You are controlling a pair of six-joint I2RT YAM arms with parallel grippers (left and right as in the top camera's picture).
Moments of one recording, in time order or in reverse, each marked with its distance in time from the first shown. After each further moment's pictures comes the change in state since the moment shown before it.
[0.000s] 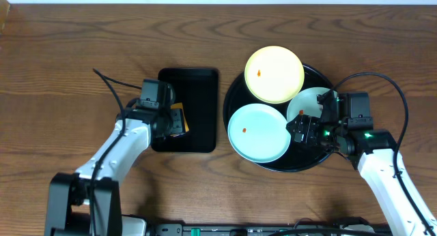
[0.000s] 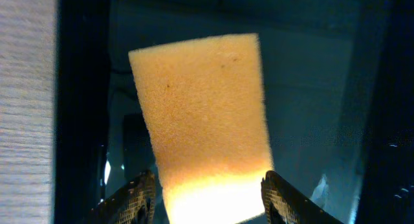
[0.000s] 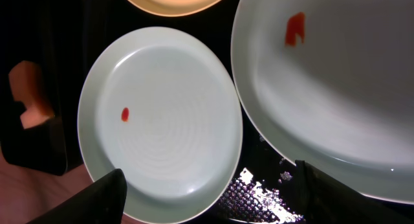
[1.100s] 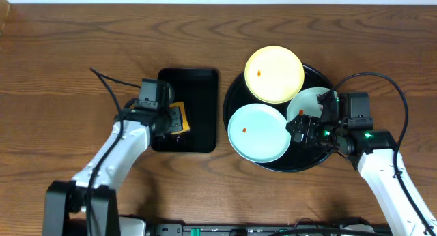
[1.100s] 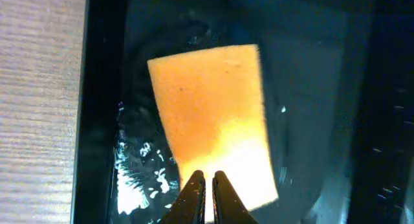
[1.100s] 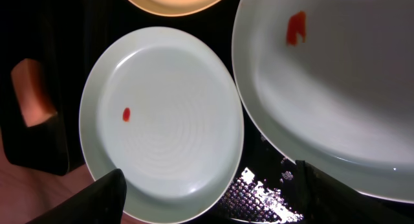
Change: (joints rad) left arm 0.000 -0.055 0.005 -0.009 -0.014 -0.002; right arm 0.000 0.000 0.000 0.000 -0.003 0.006
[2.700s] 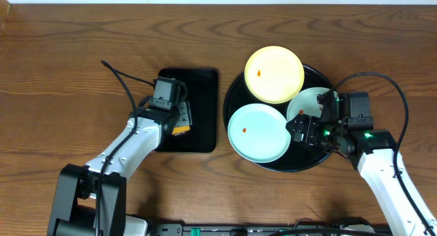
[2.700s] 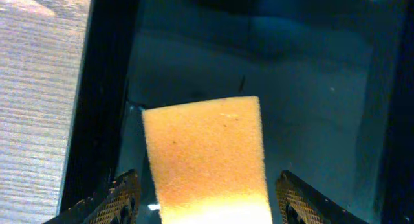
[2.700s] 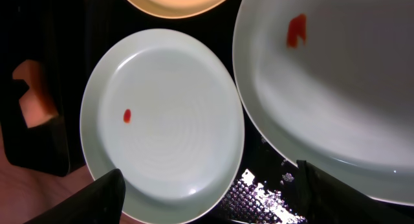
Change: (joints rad) left arm -0.092 0.086 0.005 0.134 -0.189 -0.082; right arm 0.000 0.000 0.000 0.006 0.000 0.000
